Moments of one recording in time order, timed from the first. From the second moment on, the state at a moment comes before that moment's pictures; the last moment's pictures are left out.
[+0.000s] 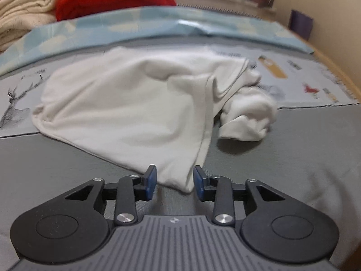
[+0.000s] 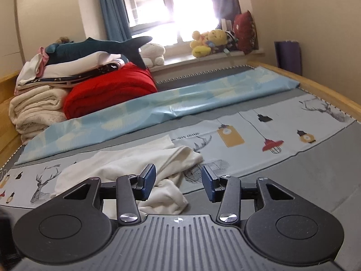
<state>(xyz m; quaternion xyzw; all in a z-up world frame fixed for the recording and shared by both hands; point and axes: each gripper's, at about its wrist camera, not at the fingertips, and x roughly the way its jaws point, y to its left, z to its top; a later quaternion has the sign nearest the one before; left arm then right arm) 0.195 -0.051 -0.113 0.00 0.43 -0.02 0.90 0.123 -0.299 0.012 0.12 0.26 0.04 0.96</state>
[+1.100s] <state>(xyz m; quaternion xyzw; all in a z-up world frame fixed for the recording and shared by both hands) 0.029 0.245 -0.052 -0.05 0.52 -0.08 0.85 0.131 -0.311 -0.028 0.14 0.37 0.02 0.92</state>
